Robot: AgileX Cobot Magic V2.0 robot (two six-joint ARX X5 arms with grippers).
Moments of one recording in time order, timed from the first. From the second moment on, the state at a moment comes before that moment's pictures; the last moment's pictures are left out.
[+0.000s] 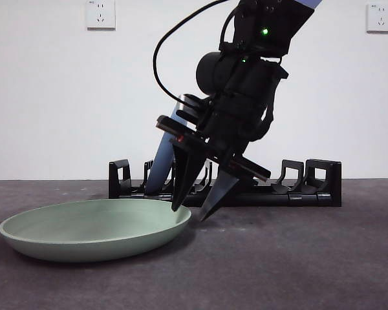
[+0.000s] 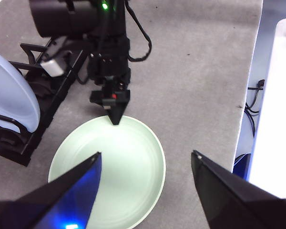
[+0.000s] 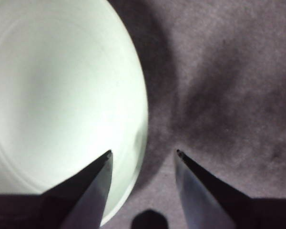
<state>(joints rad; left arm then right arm) -0.57 0.83 1.05 -0.91 0.31 0.52 0.61 2.02 1.46 -0.69 -0.37 0.14</state>
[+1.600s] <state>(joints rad) -0.74 0.87 1.05 -0.96 0.31 0.61 0.60 1.87 1.49 -0.81 -0.31 0.22</state>
